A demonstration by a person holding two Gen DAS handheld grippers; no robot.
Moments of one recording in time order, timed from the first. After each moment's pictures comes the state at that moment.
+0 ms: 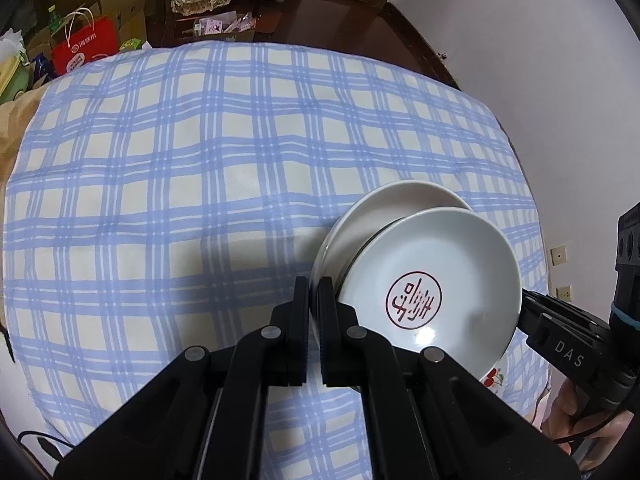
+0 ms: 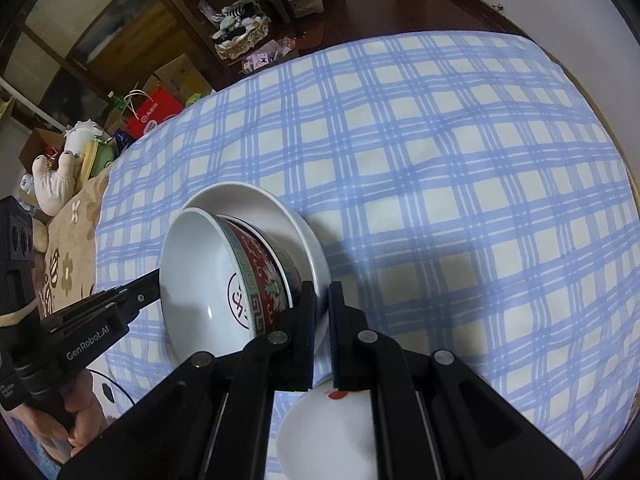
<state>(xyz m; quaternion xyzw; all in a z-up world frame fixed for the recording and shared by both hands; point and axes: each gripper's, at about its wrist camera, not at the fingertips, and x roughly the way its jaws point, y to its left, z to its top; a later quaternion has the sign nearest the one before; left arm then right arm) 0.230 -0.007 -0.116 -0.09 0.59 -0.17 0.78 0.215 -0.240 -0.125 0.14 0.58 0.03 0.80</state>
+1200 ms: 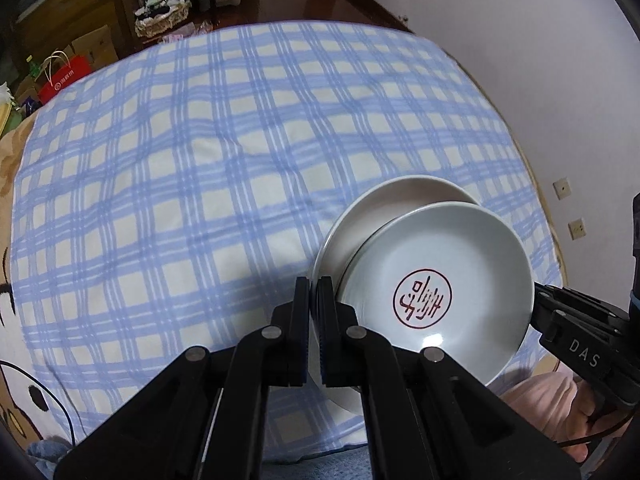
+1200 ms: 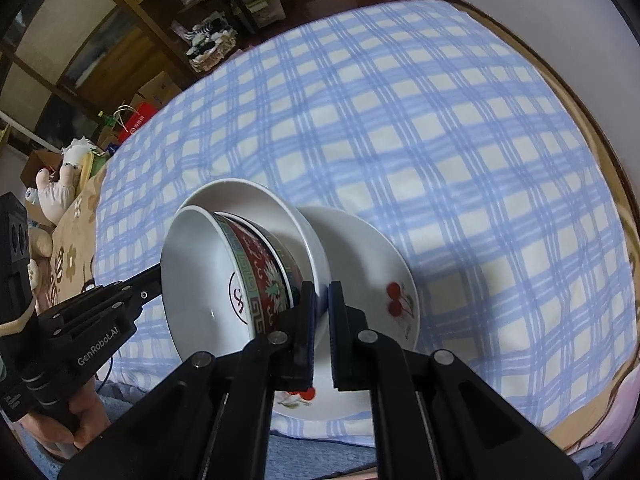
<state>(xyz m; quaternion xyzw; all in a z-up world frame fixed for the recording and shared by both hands) 0.109 -0.094 -0.099 0.01 0.59 -0.19 0.78 0.078 -0.312 -0.120 0.19 0.58 -0.01 0.79</state>
